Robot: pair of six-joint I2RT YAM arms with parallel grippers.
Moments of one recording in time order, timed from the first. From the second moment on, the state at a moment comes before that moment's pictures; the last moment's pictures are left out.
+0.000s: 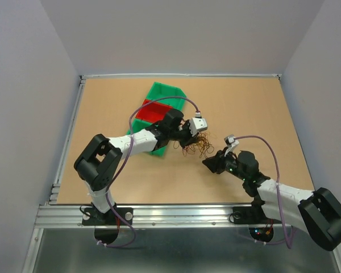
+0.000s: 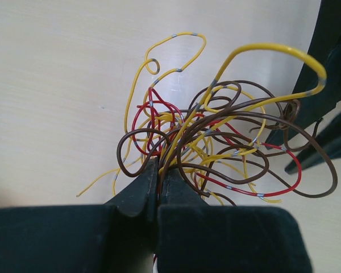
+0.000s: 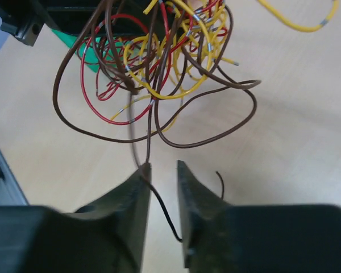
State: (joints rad) left arm -0.77 1.74 1.07 0.09 0.47 0.31; right arm 0.54 1.02 0.10 0.66 -0.31 0.45
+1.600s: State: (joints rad) left arm -0.74 1.57 1.07 0.32 0.66 0.15; right arm 0.55 0.86 0.91 0.08 -0.25 0.48
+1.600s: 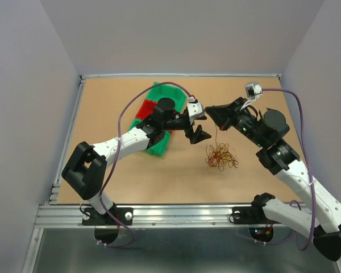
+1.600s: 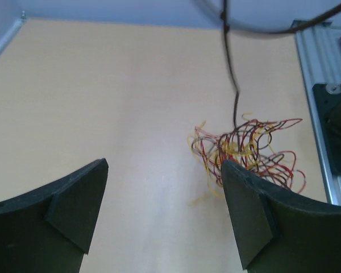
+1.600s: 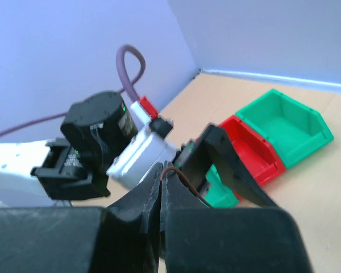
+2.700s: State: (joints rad) left arm -0.72 1.70 1.17 0.88 0.54 0.01; right arm 0.55 1.50 1.98 -0.37 -0.16 0.58
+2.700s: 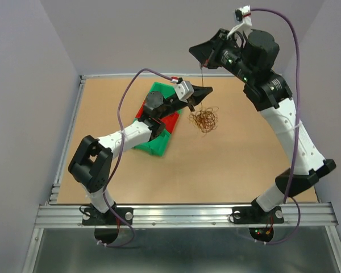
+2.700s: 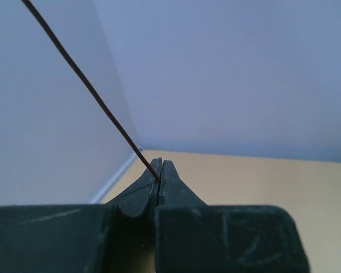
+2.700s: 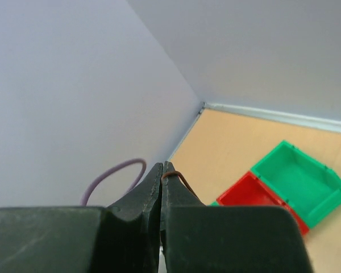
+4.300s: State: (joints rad) left arm -0.65 1.72 1.01 0.49 0.67 0.01; right arm 0.56 1.48 1.95 0.28 0.28 0.38
